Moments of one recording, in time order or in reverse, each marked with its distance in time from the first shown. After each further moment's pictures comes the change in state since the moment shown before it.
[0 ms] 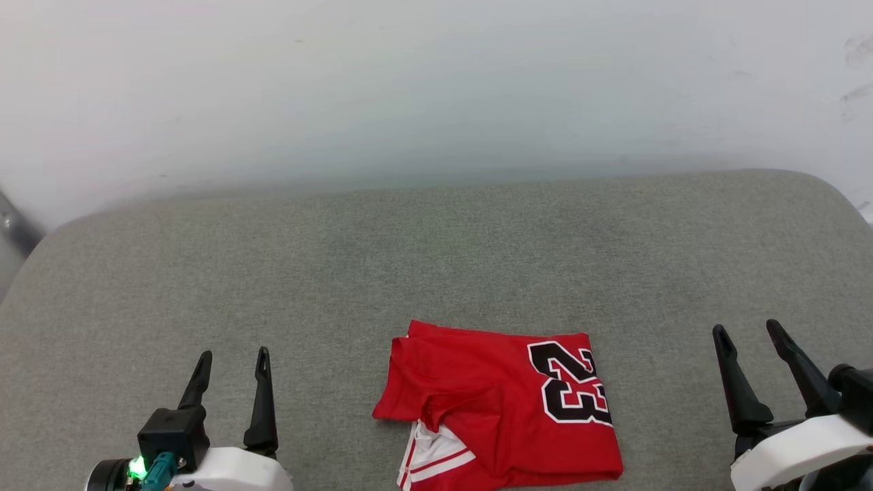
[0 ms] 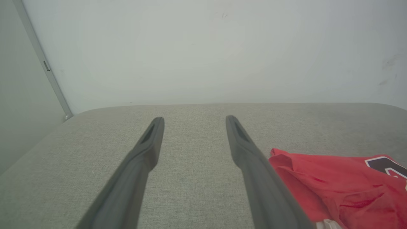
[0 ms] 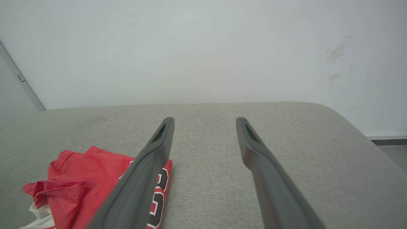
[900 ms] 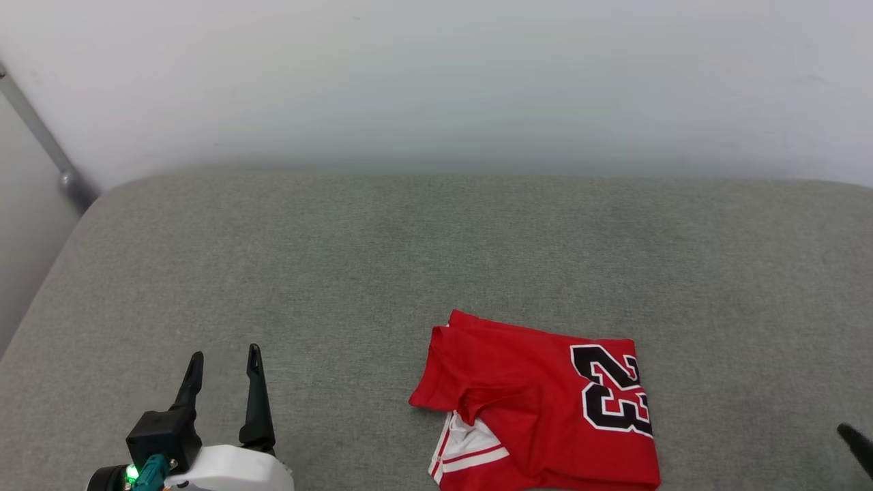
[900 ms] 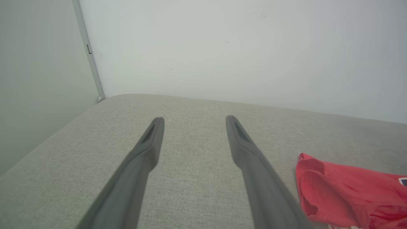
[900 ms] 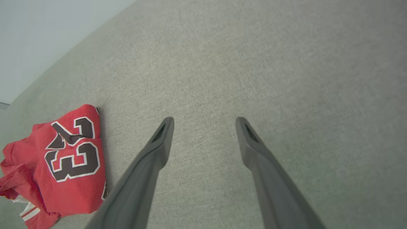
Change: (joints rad) left arm 0.020 -0.035 0.042 -0.023 -0.018 0.026 -0.004; right arm -0.031 -0.104 -0.358 0.267 0.357 0.000 0.538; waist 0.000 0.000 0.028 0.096
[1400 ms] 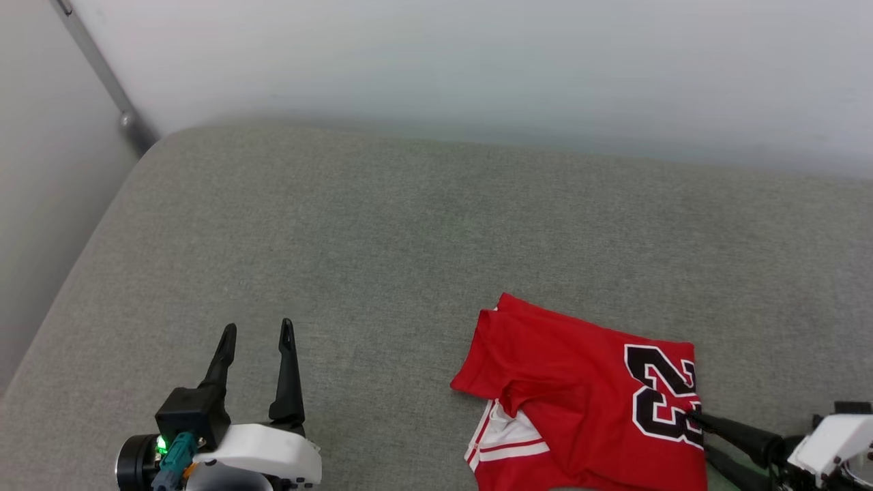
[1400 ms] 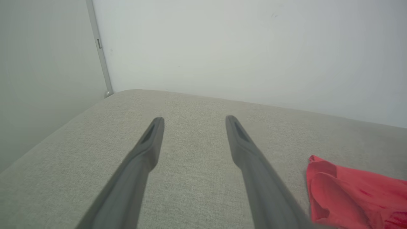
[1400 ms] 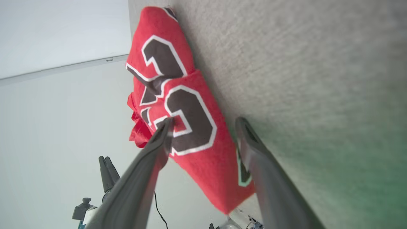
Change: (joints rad) left arm -0.059 -0.058 -0.018 0.015 0.038 -0.043 -0.002; right arm -0.218 0.244 -0.149 0.324 0.388 0.000 0.498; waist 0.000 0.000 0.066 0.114
